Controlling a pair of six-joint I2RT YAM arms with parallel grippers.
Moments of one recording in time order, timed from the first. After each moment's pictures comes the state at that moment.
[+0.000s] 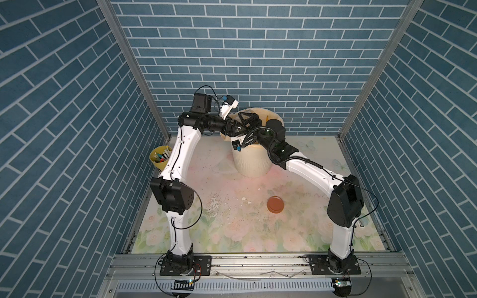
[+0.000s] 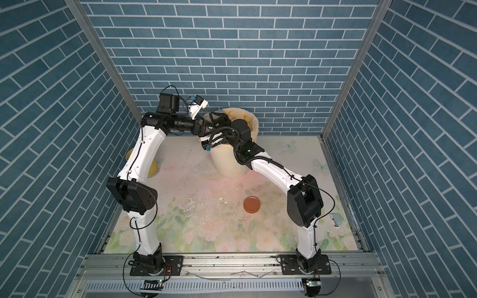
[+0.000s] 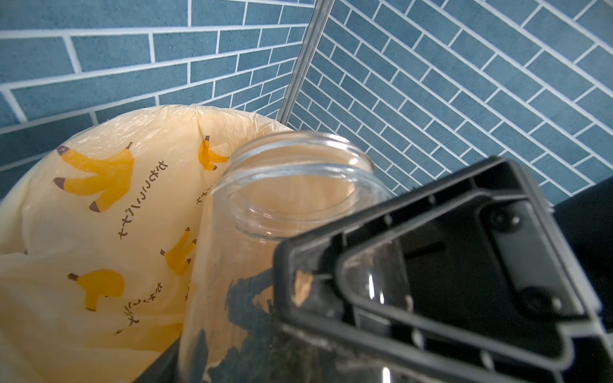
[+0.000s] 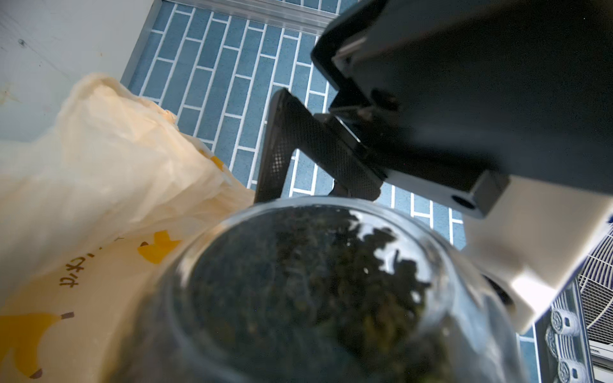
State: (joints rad) left arm -0.21 2.02 2.32 -0.98 0.91 0.15; right arm 0.75 1.93 1.73 0.24 -0.05 -1.78
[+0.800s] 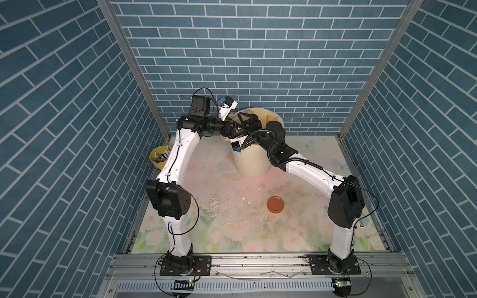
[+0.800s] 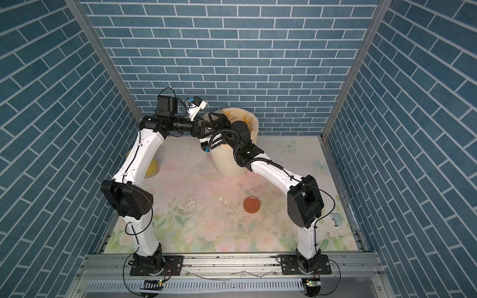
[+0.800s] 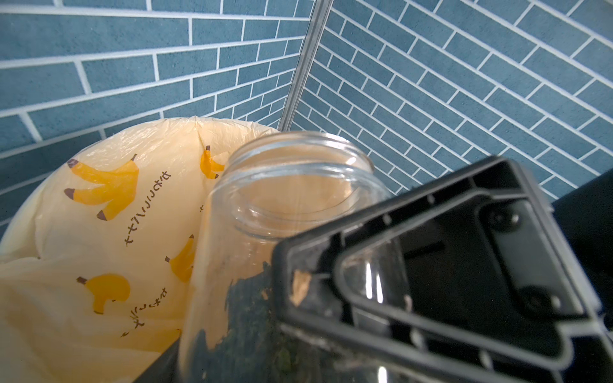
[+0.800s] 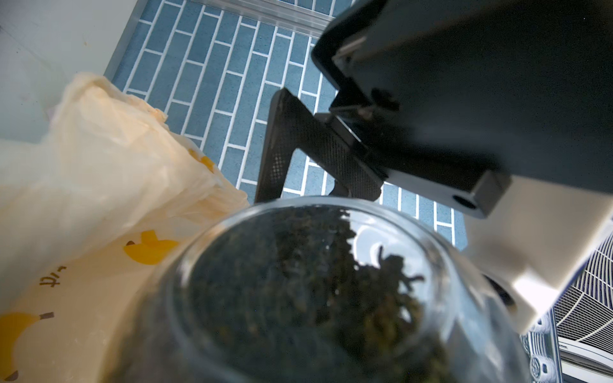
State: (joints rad) left arm -0.21 1.93 2.16 -0.85 0.90 0.15; right arm 0.76 1.91 1.69 0.29 -0.04 -1.82
